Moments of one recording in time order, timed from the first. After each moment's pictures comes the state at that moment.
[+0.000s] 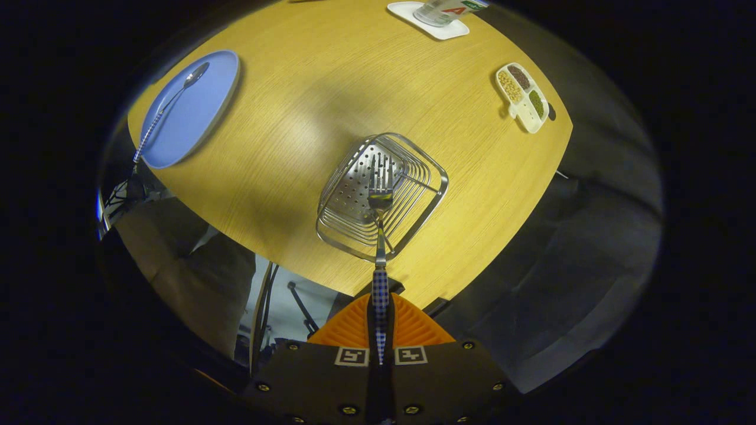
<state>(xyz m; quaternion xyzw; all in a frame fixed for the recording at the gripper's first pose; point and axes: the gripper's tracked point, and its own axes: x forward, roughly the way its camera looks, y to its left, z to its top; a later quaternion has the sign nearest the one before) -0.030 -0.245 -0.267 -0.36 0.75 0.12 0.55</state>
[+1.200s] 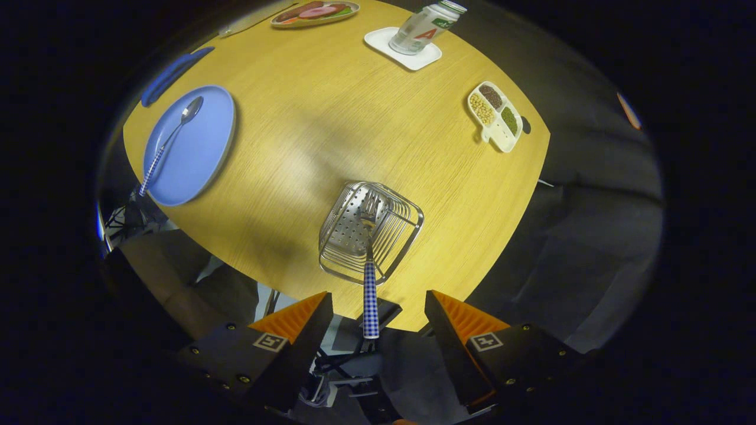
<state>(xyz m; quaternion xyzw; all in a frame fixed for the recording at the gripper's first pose) -0.006 -0.220 -0.246 -0.32 0.68 0.10 0.65</state>
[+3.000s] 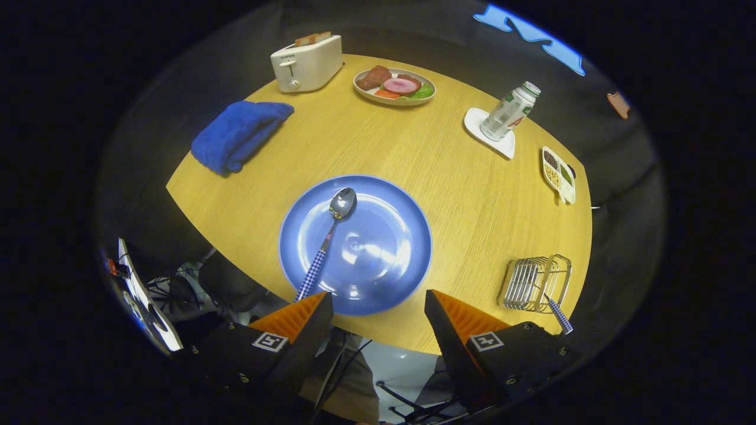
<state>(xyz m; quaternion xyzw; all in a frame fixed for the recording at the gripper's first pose) -0.064 0.056 -0.269 -0.15 0.56 0.18 0.79</state>
